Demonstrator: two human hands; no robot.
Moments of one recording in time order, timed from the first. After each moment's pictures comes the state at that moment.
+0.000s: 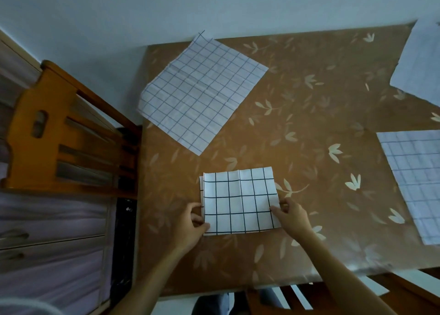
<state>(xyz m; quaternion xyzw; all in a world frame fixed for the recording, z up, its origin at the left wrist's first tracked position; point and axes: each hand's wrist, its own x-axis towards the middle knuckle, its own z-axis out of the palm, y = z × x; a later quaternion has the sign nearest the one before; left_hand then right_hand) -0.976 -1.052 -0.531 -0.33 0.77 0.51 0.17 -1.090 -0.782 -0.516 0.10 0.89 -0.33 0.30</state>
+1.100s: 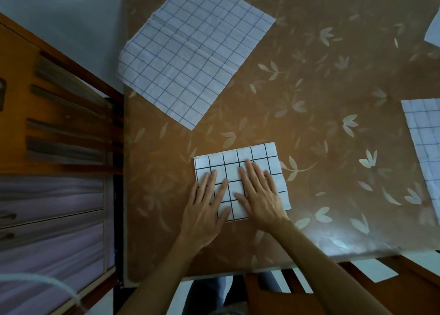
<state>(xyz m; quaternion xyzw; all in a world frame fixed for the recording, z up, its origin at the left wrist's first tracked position) -0.978 -1.010 -0.572 0.00 0.99 0.11 0.13 -1.064 -0.830 -0.582 -0.29 0.94 -0.09 0.15</state>
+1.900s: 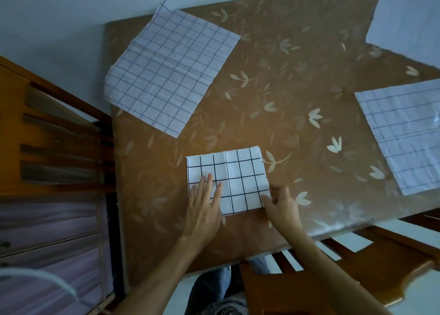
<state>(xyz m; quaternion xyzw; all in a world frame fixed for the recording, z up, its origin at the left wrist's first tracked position) -0.980 -0.986 -0.542 0.03 0.99 0.09 0.12 -1.033 -0.772 -0.520 0.18 0.89 -0.35 0.23</state>
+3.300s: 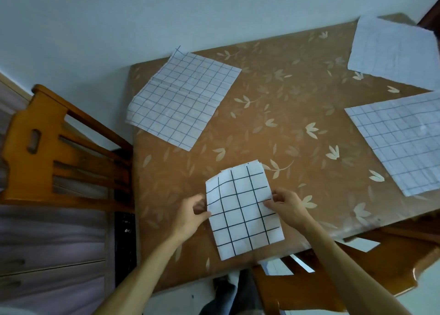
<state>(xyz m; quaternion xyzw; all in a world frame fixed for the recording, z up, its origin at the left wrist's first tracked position) -0.969 -1.049 -0.502 -0.14 0.83 0.53 0.14 -1.031 -0.768 -0.493 0.08 0.82 -0.50 0.27</state>
